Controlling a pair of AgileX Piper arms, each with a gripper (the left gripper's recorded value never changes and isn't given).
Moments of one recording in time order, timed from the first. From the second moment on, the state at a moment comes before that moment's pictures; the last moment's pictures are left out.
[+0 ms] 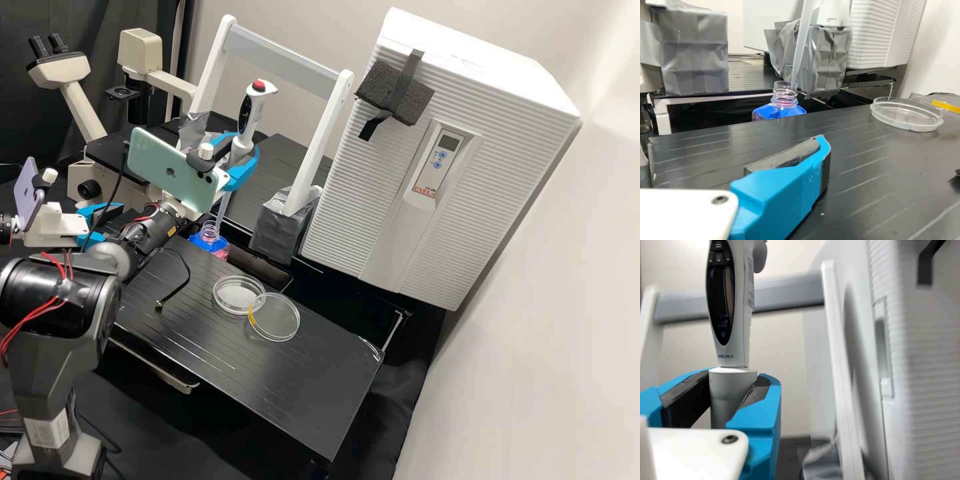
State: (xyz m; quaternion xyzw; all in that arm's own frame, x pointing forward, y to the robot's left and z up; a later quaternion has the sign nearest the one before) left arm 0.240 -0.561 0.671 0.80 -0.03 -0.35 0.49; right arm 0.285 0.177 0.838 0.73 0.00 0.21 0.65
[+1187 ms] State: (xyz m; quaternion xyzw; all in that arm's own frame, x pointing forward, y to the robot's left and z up) left arm 0.248 -0.576 0.665 0.79 -0.02 -0.36 0.50; right arm 0.197 0.120 0.910 0.72 -0.09 0.21 0.66
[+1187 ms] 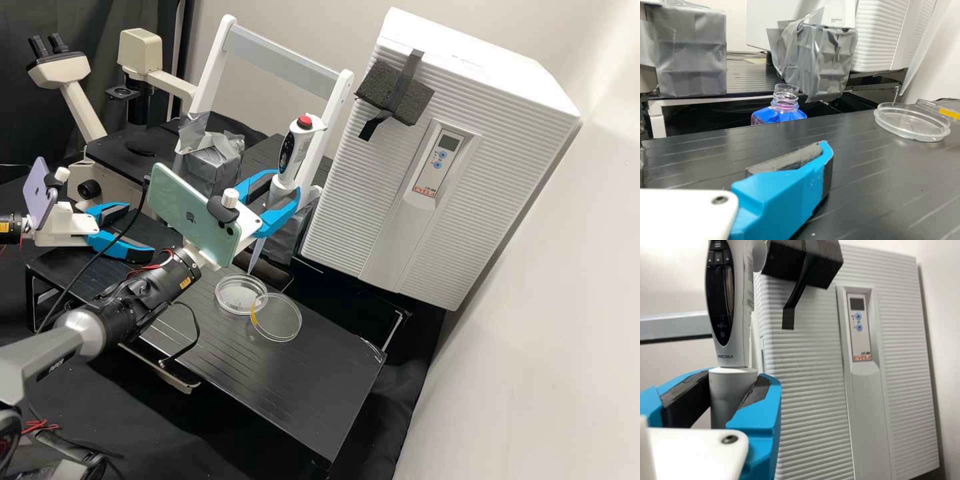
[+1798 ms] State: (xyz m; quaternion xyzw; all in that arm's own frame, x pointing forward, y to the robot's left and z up) left arm 0.237 -0.566 0.666 0.78 -0.03 -0.36 0.51; right arm 0.192 0.127 0.905 0.71 -0.06 0.21 0.67
